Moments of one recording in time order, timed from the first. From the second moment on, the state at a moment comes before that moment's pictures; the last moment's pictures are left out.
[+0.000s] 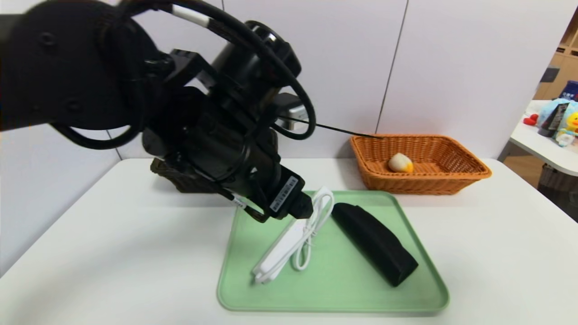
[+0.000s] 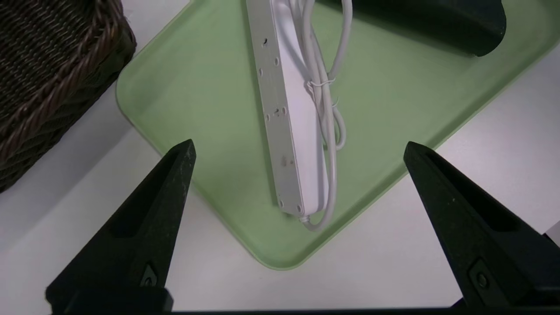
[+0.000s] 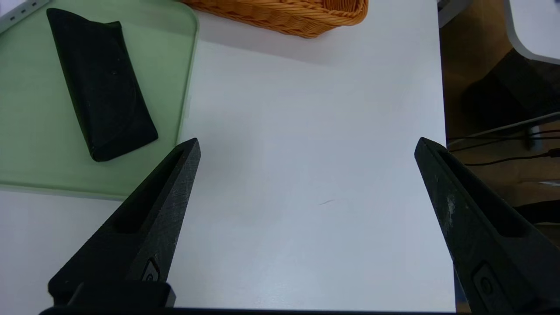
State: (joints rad) left arm -0.84 1.85 -1.82 0.80 0.12 -0.03; right arm 0.35 1.07 -1.26 0.80 -0.39 -0.05
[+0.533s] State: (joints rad) left arm -0.87 2.04 -1.92 0.87 0.17 -0.06; right arm 0.34 1.05 -1.28 0.79 -0.39 -0.05
